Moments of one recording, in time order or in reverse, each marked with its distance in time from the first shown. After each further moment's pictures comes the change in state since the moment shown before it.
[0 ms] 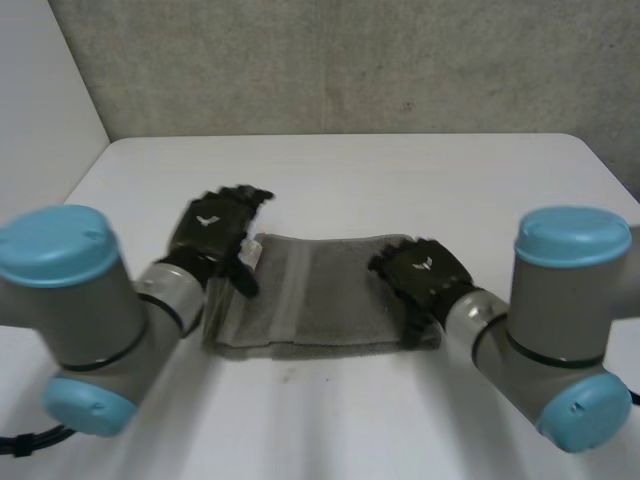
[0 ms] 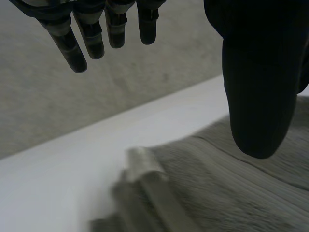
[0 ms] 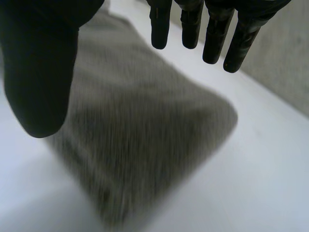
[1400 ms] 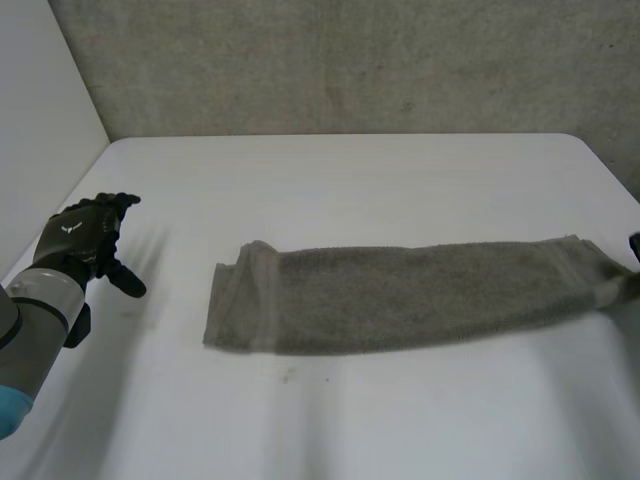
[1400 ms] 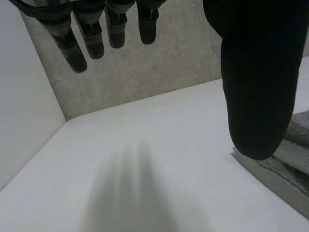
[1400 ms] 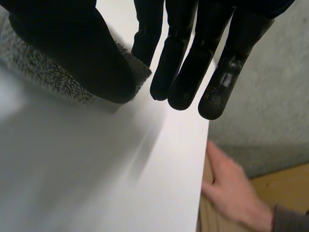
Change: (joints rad) left arm 0.371 0.193 -0.234 0.007 0.011 -0.018; right arm -0.759 0.010 0.012 -0.053 -0.079 -0.415; left_hand 0.000 0.000 0.000 0.001 0.000; right_hand 0.734 0.940 0.977 0.959 0.917
